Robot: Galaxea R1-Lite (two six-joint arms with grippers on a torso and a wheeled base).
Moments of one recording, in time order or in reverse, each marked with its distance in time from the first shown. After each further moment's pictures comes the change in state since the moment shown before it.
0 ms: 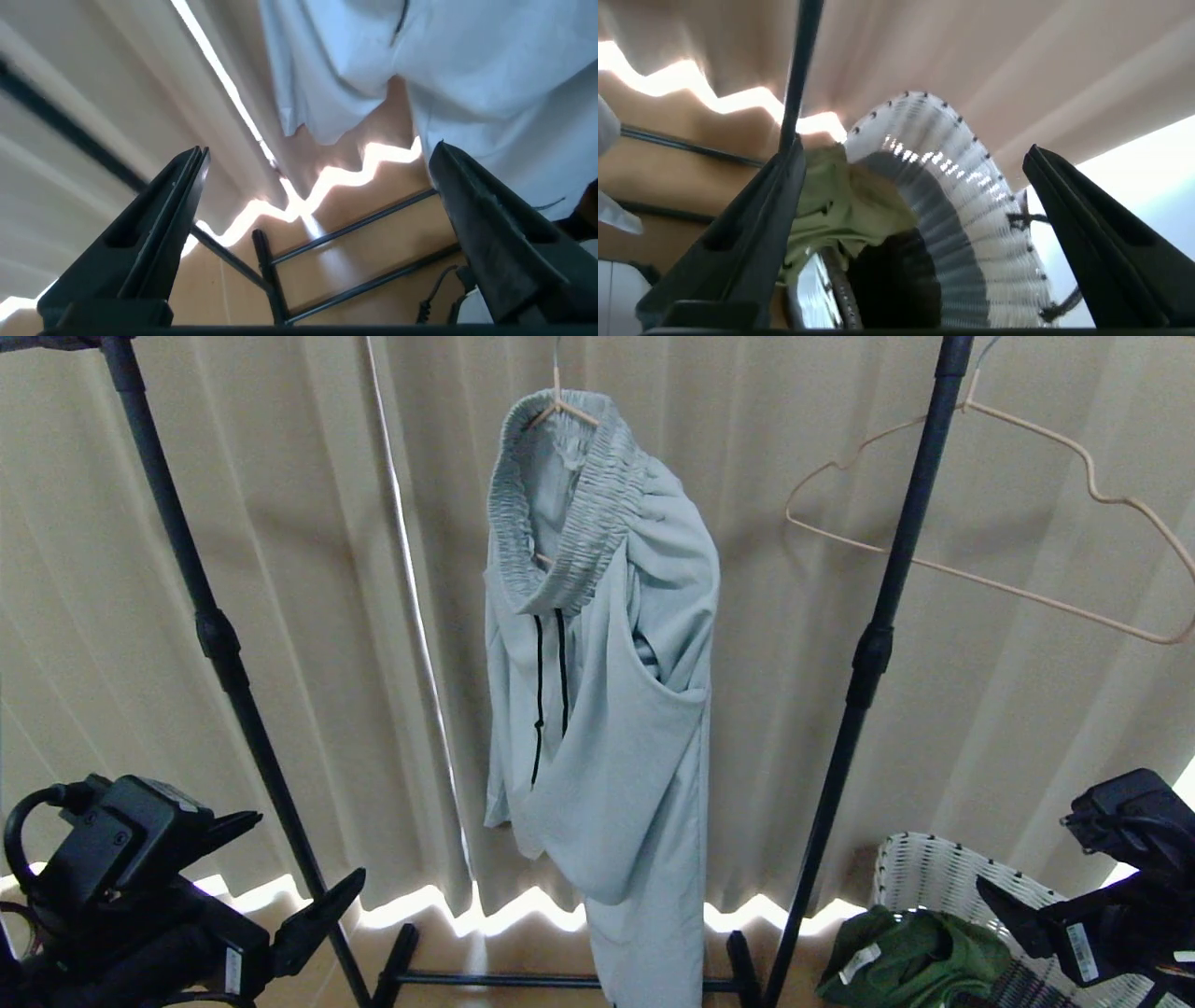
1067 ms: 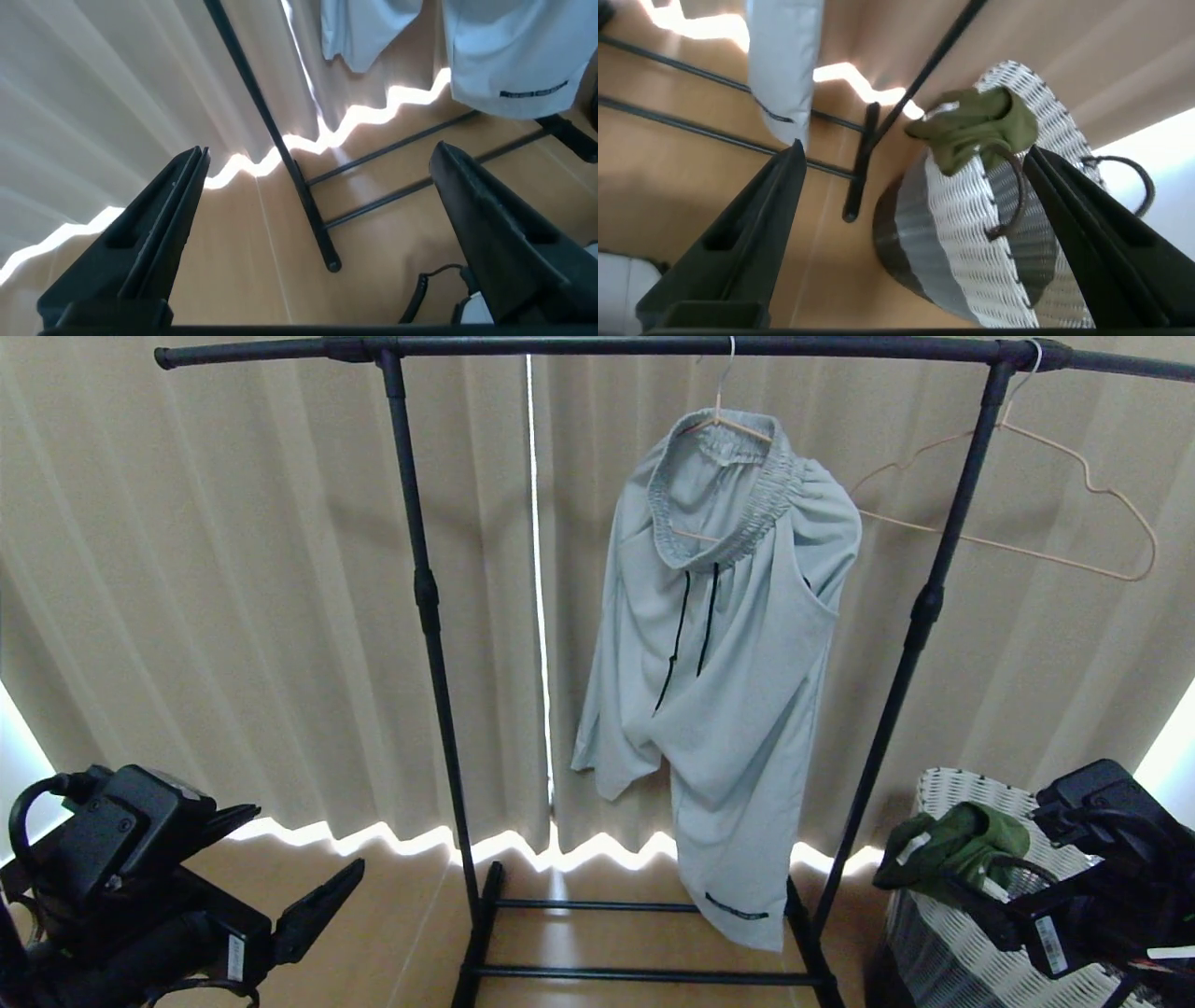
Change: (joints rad) left arm 0.015 0.027 -0.016 0.000 0.002 -0.001; right arm 0.091 0.033 -0.033 -0.009 0.002 0.010
